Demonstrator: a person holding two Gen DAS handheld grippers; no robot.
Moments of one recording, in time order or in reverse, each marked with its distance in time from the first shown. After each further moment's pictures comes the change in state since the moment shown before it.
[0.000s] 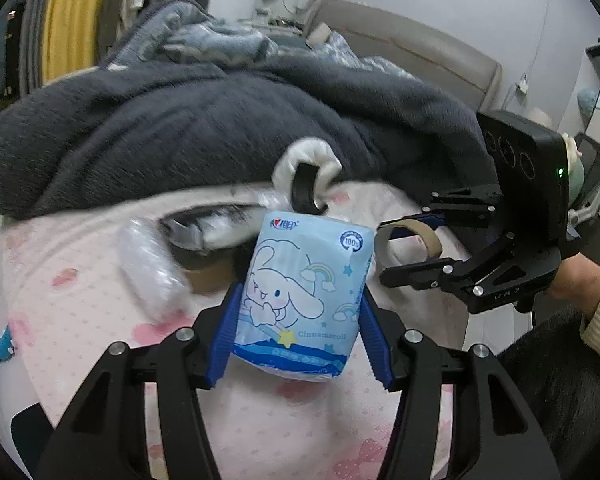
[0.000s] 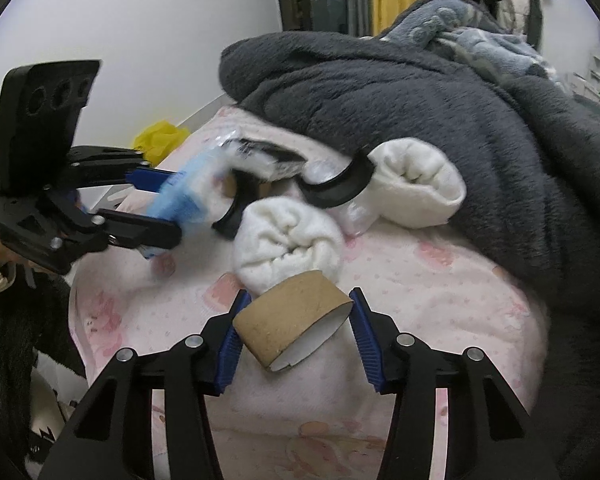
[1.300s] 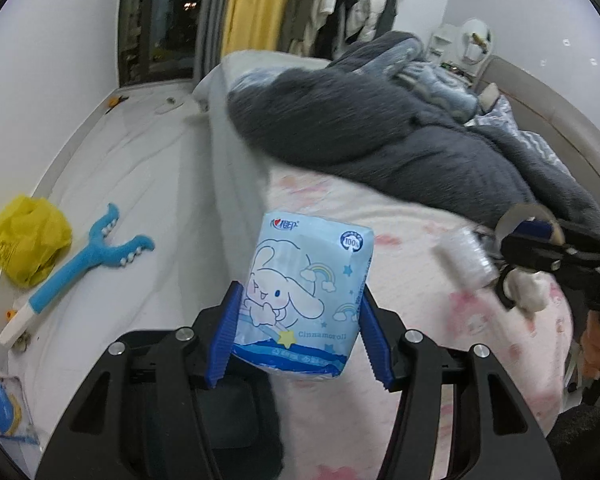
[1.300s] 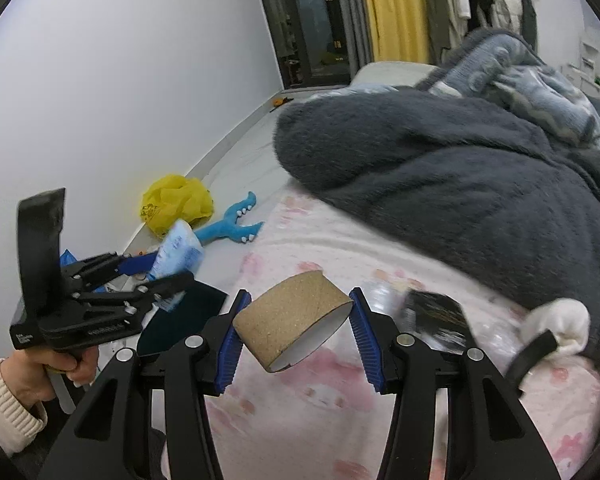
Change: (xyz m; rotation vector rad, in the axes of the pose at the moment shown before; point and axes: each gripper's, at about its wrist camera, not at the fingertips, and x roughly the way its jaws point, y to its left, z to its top) left arm -0.115 0.153 -0.062 -0.374 -0.062 0.456; right arm 0.065 0.138 0.130 0.093 -0.077 0.045
